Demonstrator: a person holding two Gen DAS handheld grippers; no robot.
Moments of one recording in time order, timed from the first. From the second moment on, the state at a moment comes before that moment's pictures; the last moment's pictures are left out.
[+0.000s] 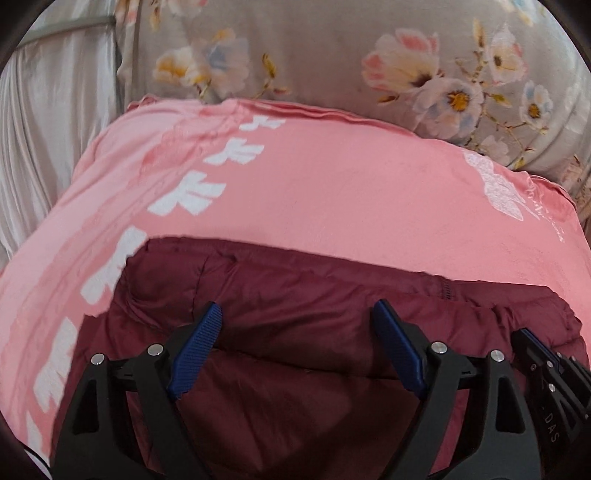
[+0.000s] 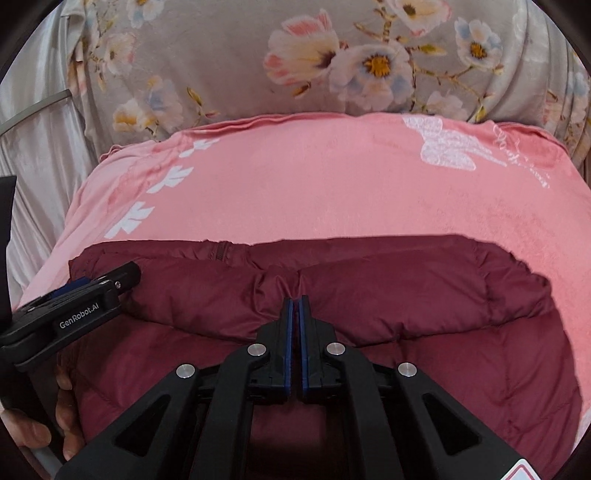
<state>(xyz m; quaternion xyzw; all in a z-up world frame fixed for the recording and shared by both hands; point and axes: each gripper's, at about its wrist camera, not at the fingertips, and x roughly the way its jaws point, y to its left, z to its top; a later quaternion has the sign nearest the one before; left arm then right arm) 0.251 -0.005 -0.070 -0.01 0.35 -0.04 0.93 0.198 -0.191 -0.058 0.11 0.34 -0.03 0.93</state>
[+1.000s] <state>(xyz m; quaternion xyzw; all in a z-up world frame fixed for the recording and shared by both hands) 0.259 -0.007 -0.097 0.00 0.38 -0.03 0.93 0.202 -0.172 -0.064 0.06 0.38 -0.05 0.92</state>
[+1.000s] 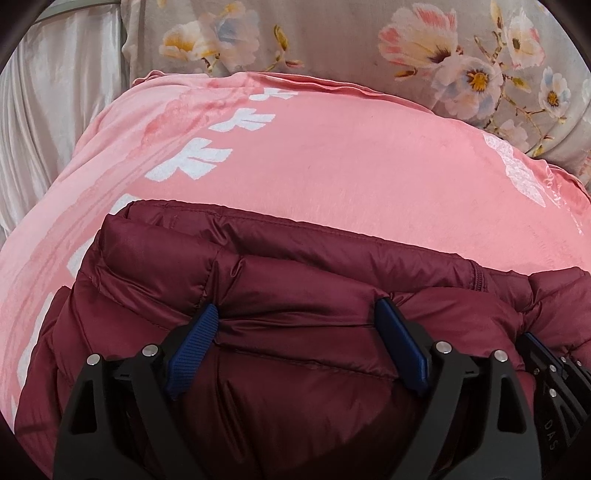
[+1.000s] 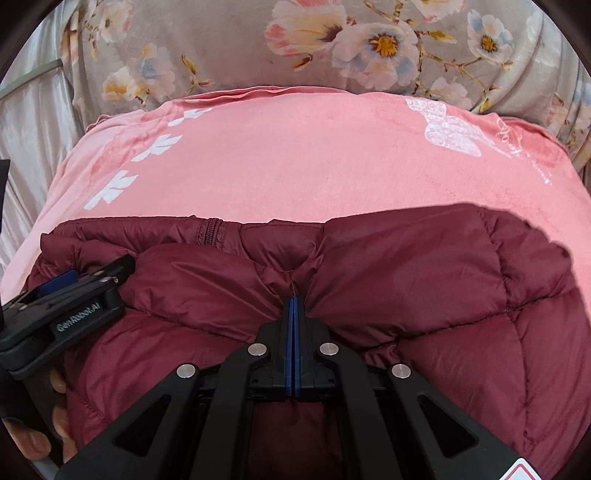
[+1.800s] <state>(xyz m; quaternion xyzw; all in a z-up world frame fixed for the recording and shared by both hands) 0.187 0.190 -0.111 -0.22 0.44 -0.04 0.87 0.113 -0.107 -0.074 0.12 0.39 0.03 0.91</state>
